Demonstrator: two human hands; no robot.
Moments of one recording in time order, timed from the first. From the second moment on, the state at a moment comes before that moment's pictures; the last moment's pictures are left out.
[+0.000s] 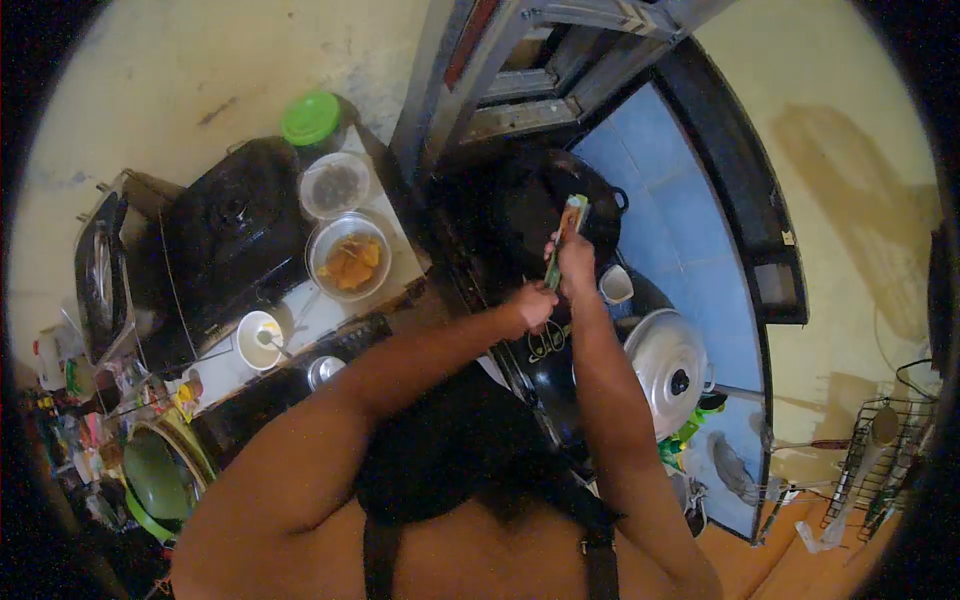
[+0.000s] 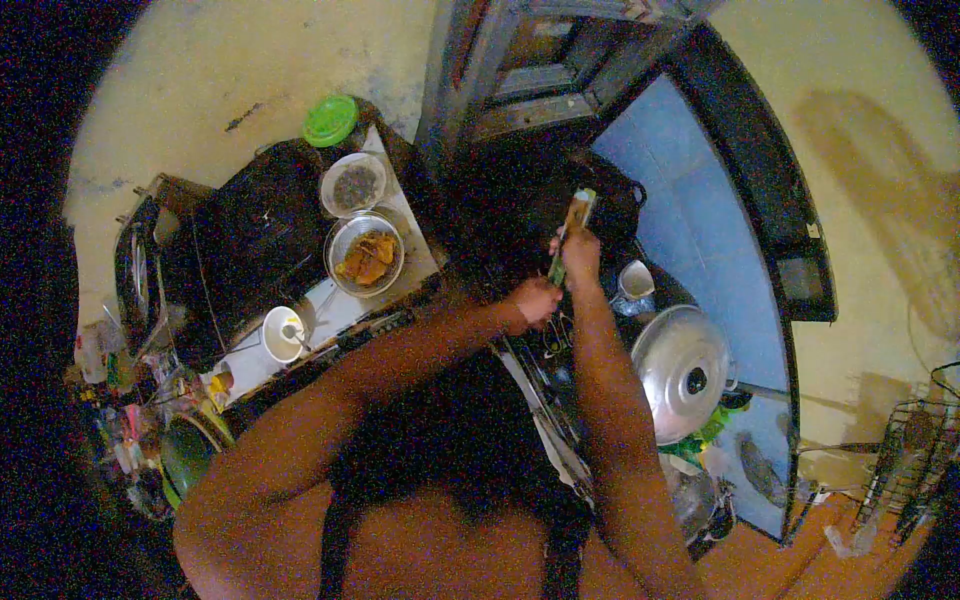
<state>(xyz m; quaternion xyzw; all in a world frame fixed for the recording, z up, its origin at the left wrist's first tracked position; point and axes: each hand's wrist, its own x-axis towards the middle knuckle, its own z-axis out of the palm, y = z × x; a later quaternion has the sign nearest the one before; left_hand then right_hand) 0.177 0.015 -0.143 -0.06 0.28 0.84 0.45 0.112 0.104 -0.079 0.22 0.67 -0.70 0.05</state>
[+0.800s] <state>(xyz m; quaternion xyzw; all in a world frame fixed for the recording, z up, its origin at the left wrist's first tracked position) 0.204 0.038 -0.069 -0.14 0.52 0.74 0.41 0.073 0.148 -0.088 0.33 0.62 -0.70 0.14</state>
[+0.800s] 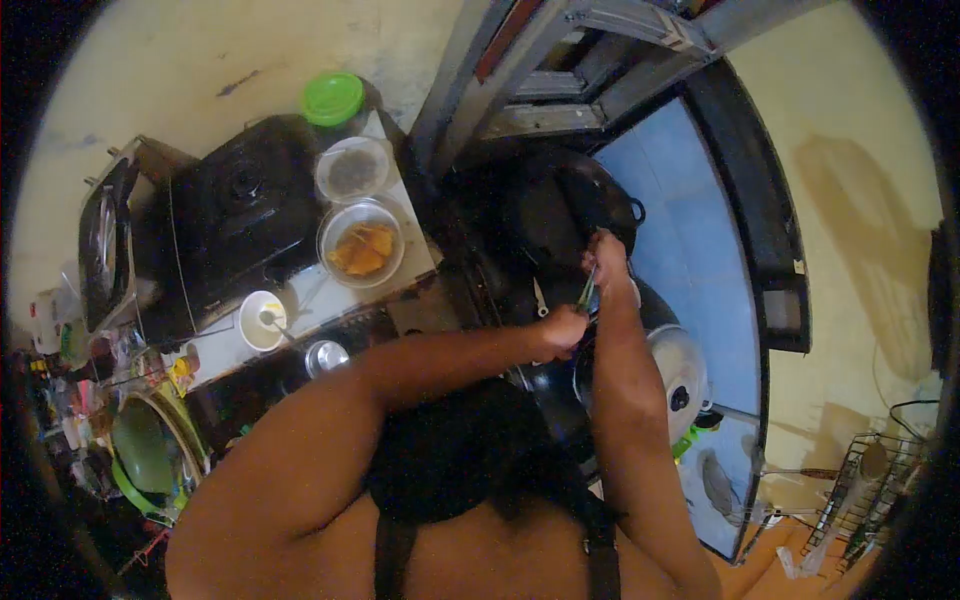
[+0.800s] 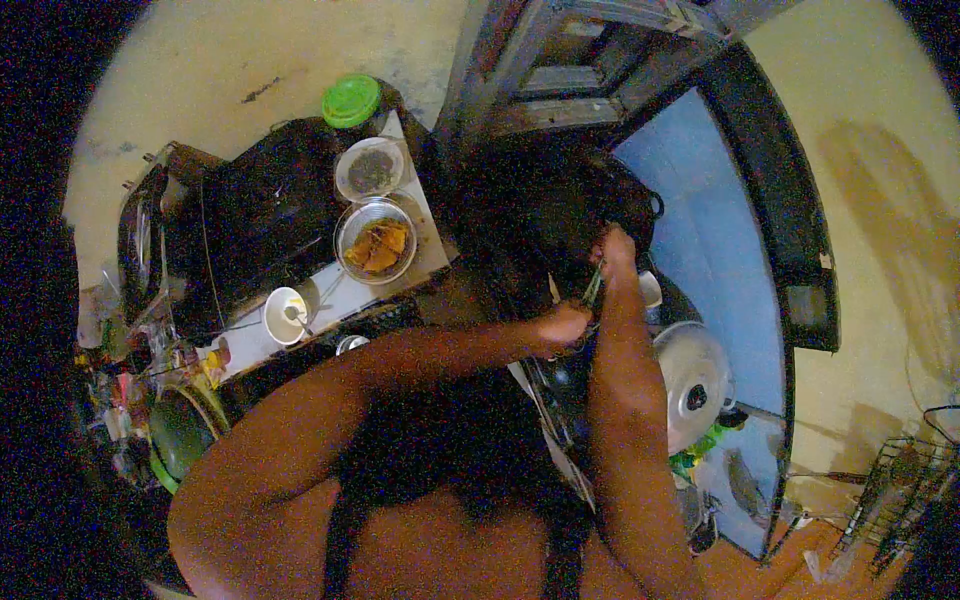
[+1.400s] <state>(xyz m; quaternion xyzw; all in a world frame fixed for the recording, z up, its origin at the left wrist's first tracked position) 0.201 0.024 -0.084 -0.16 0.23 0.81 0.51 0.118 0.145 -0.070 0.13 0.33 -0.92 0.16</state>
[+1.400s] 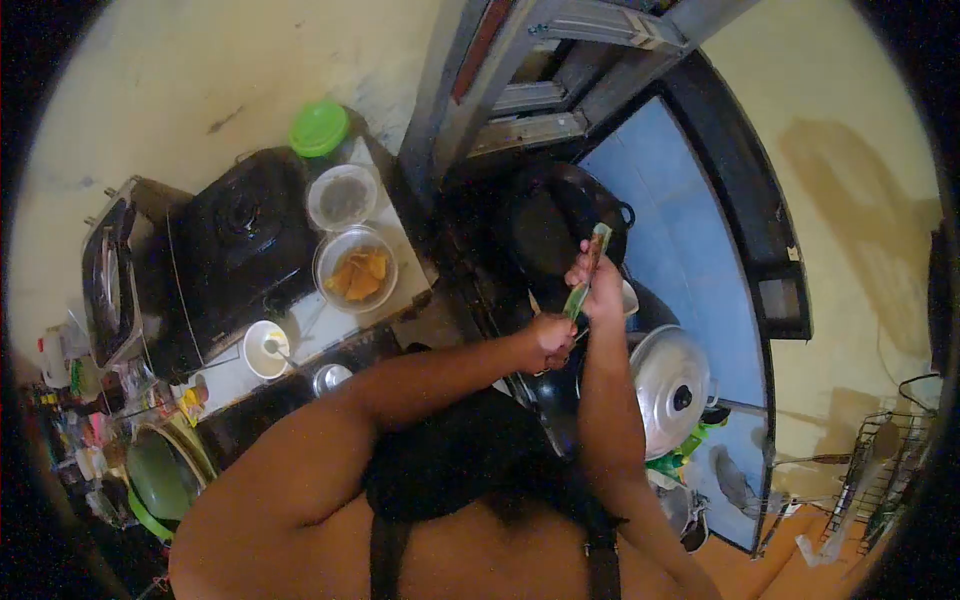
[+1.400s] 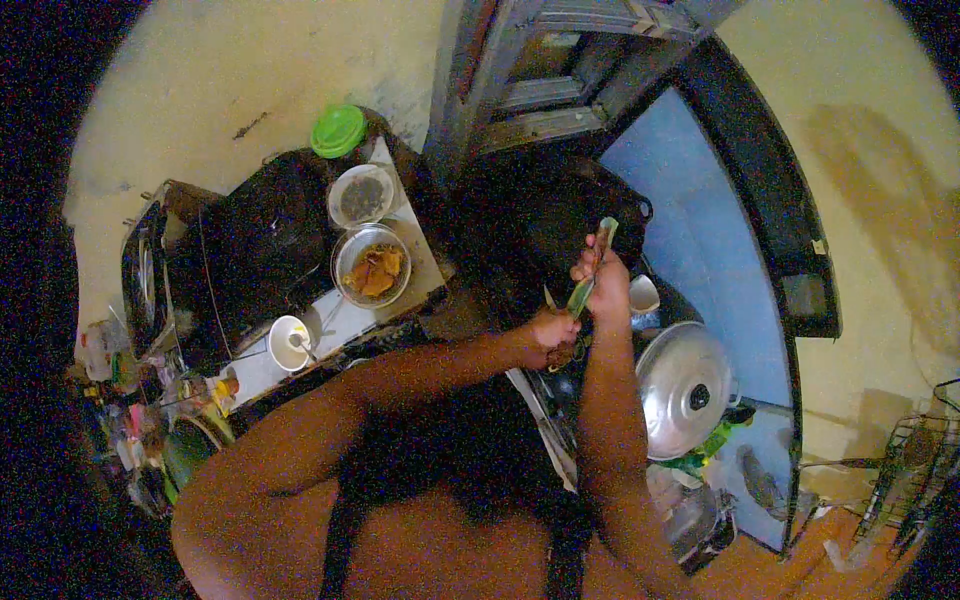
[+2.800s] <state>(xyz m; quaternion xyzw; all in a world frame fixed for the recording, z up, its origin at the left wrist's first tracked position) 0.199 0.049 -0.095 -0.10 0.52 0.75 0.39 0.114 0.126 -0.059 0.19 0.80 -0.57 0.05</state>
